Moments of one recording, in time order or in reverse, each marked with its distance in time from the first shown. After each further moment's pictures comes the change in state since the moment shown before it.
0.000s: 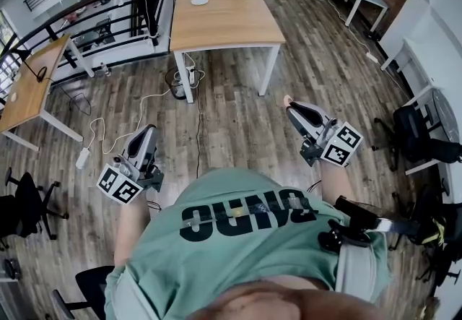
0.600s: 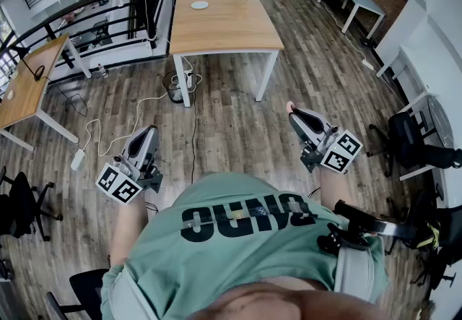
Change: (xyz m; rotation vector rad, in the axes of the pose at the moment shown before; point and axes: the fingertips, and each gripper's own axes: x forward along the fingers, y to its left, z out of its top) left arm 0.000 0.013 0.001 -0.009 -0.002 -0.005; right arm 0.002 0.000 0.004 -0.017 0.011 -0.030
